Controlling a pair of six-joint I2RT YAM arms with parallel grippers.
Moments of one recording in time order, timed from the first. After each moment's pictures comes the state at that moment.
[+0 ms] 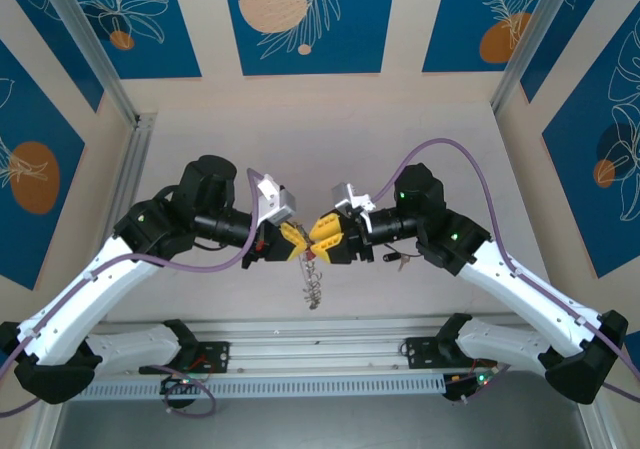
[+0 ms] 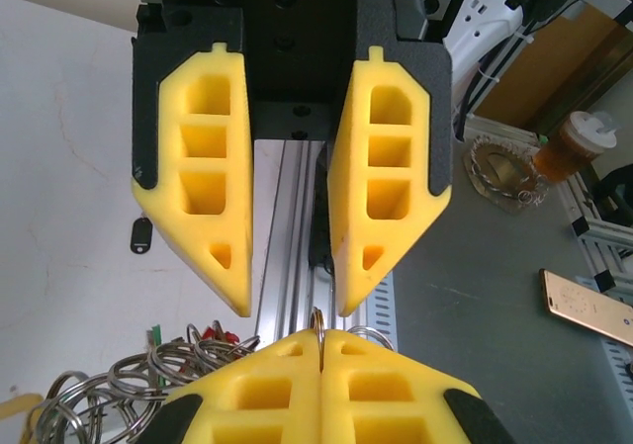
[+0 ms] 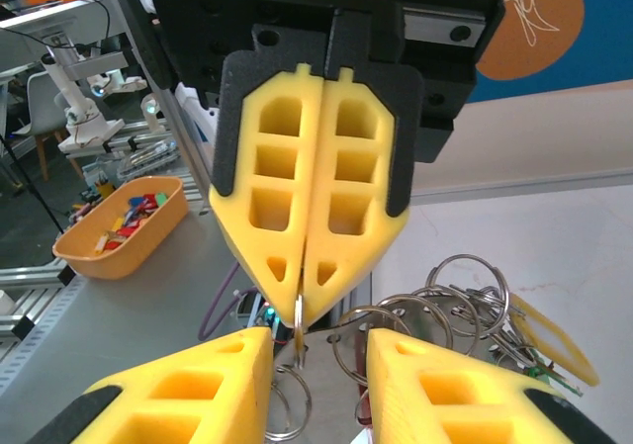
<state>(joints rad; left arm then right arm) -0.80 1.08 1.35 -0.88 0.76 0.14 0.78 1.01 1.02 -0.26 -0.92 -0.02</state>
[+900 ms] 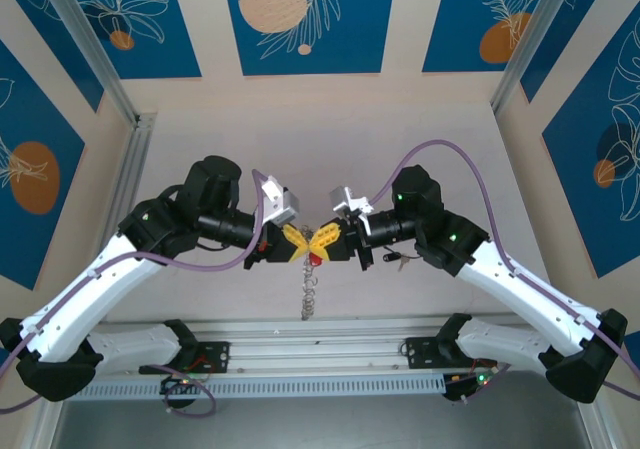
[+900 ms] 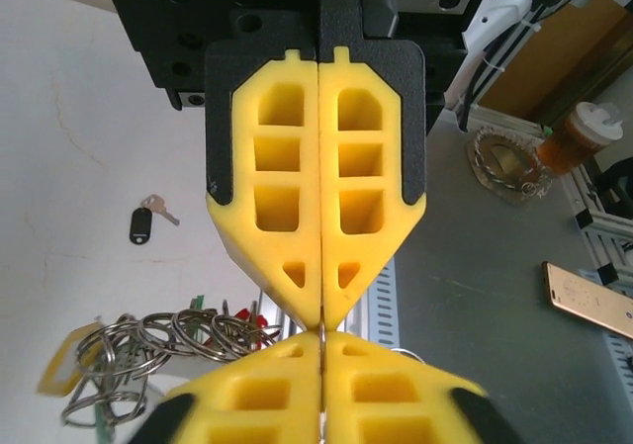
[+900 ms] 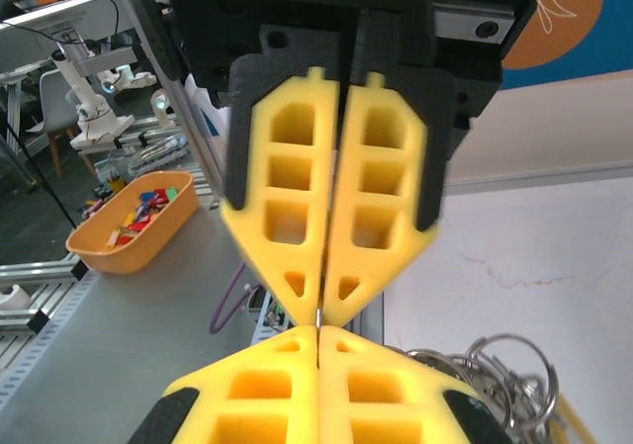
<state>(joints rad) -0.81 1.09 1.35 -0.89 0.74 0.14 0.79 1.01 1.01 -0.26 -0.92 -0.01</state>
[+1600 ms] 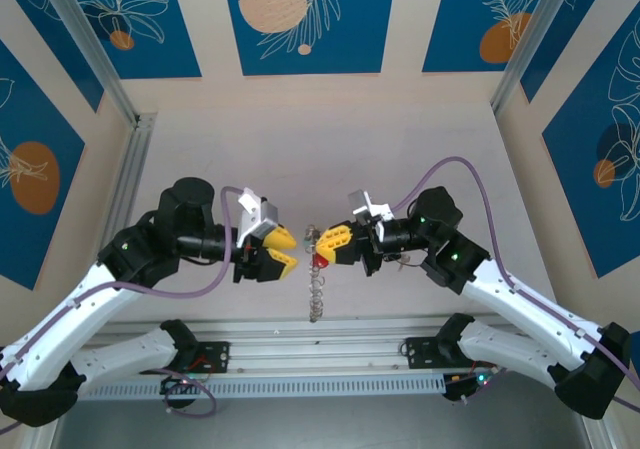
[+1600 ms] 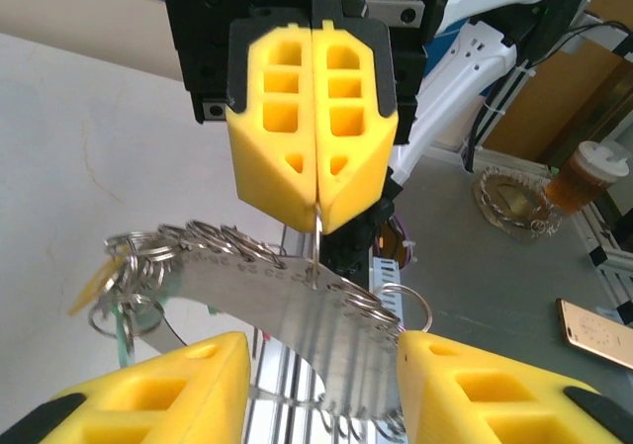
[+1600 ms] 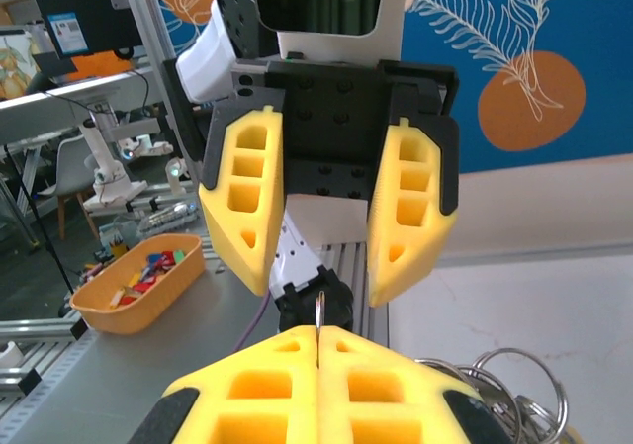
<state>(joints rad) -0.81 0.90 1.17 -0.70 0.71 0.04 0.78 0.90 0.77 0.20 -0.94 0.23</state>
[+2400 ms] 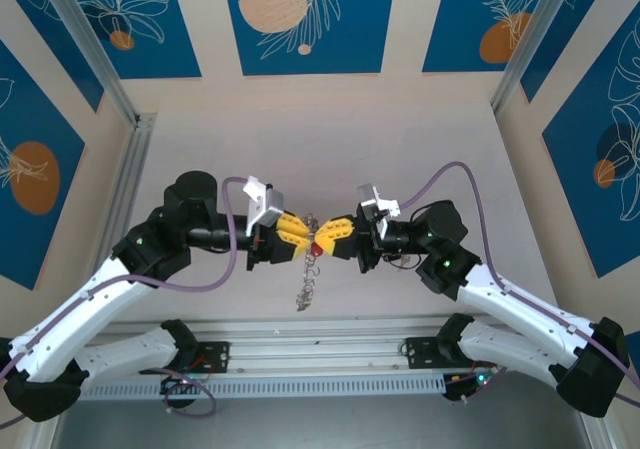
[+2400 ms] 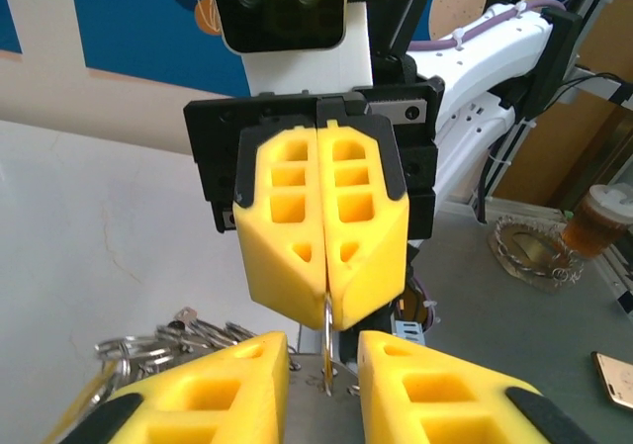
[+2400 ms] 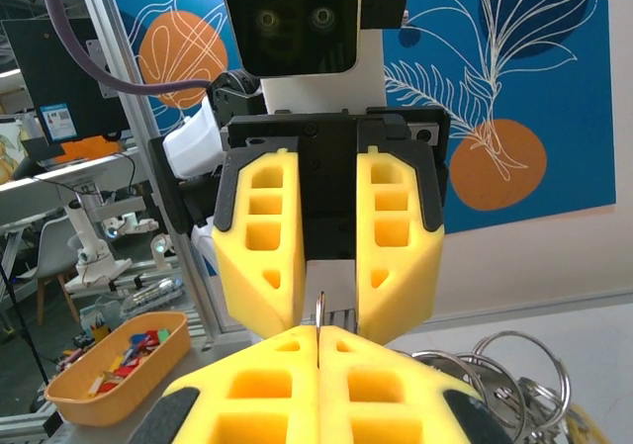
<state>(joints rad) -0.81 0.94 1.13 -0.46 0.72 0.00 0.80 0.90 0.67 0.51 -0.80 0.43</state>
